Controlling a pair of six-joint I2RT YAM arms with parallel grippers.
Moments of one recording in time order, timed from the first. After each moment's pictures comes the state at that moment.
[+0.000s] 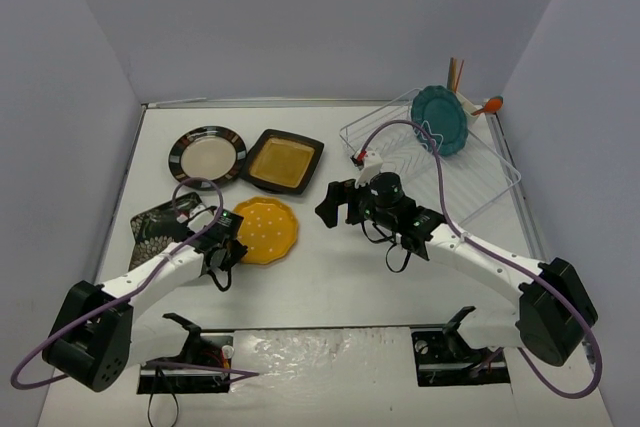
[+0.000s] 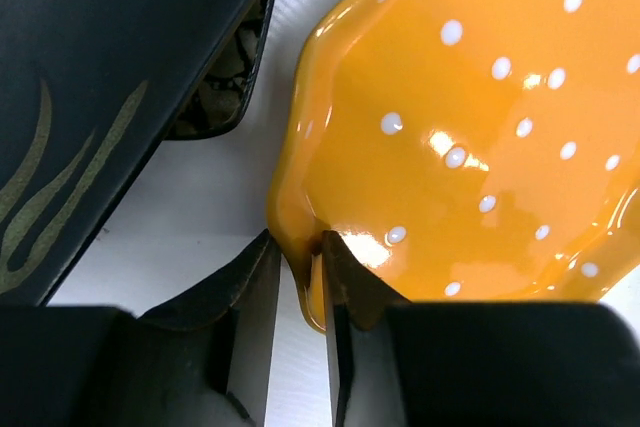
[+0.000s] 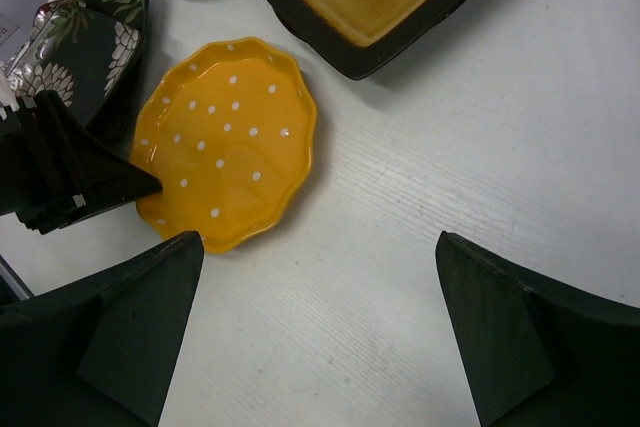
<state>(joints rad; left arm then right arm) -0.45 1.19 0.54 -0.48 -0.27 -1.16 0.70 1.27 0.76 0.08 -0.07 0.40</state>
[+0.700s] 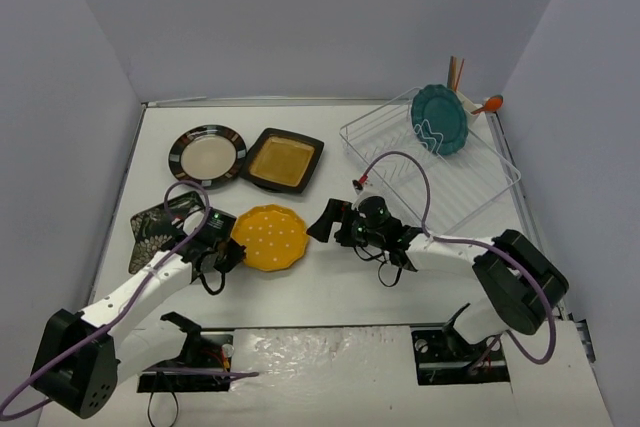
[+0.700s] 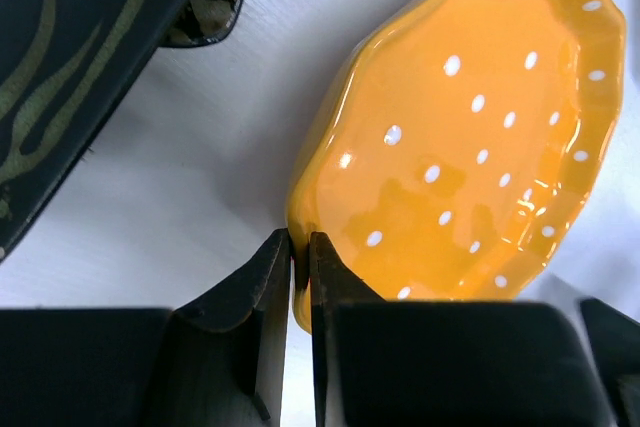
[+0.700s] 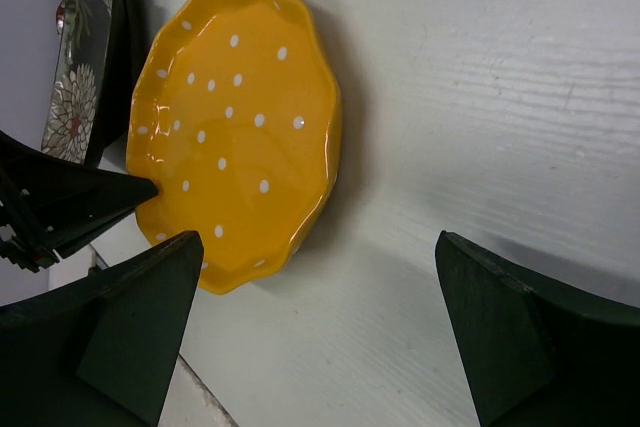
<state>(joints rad) -0.45 1.04 0.55 -0.58 -0.18 -1.23 0.73 1.46 0.54 0.38 -0.13 0.82</state>
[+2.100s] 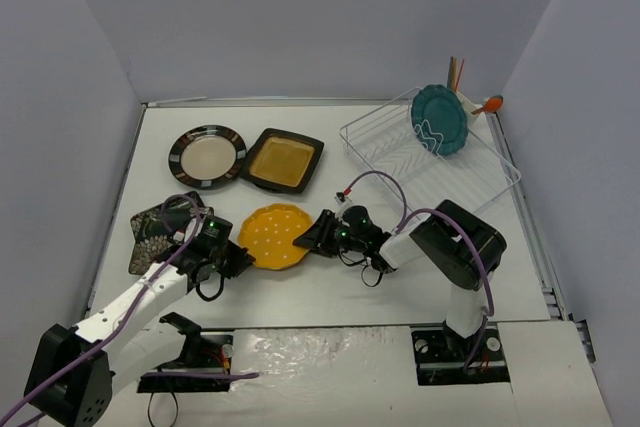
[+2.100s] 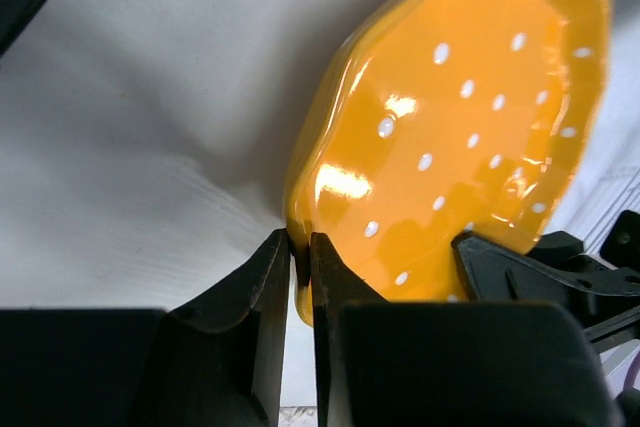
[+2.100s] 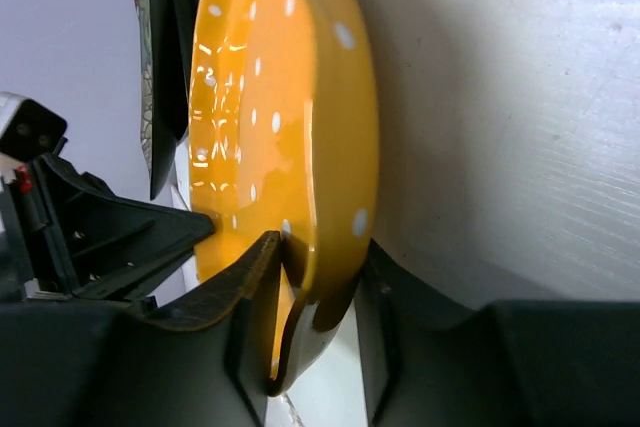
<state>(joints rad) -0.45 0.95 0.48 -0.52 -0.04 -1.40 0.77 1.85 0.56 0.83 -0.32 1.16</state>
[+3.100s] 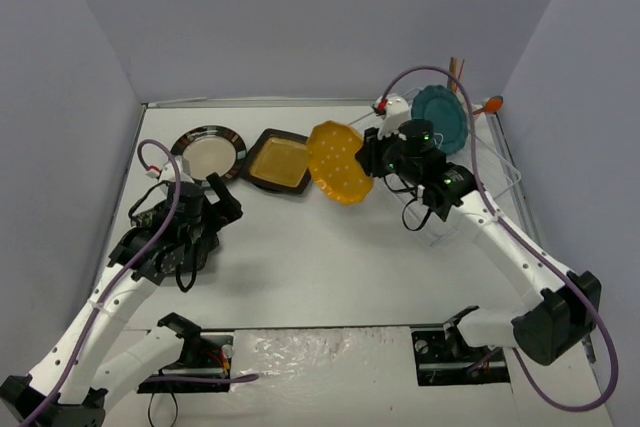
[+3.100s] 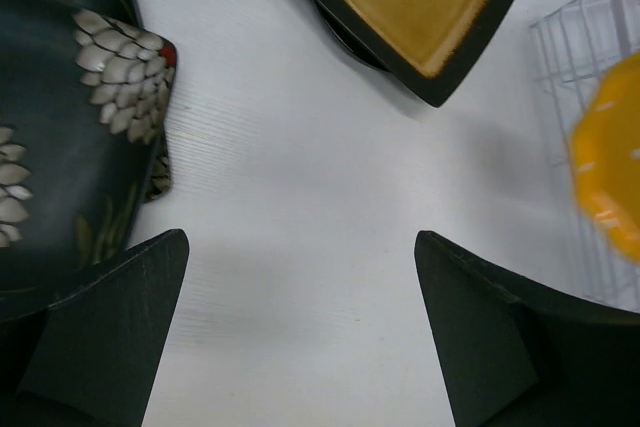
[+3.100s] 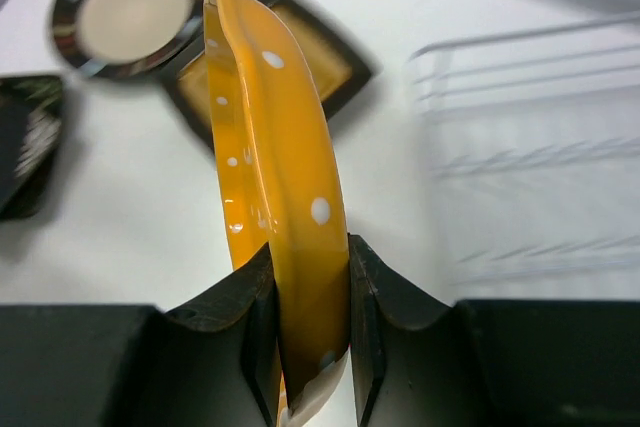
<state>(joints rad) -0.45 0.83 0.92 -0.77 -0.29 -0.79 0.53 1.28 1.15 -0.27 -0.06 0.16</state>
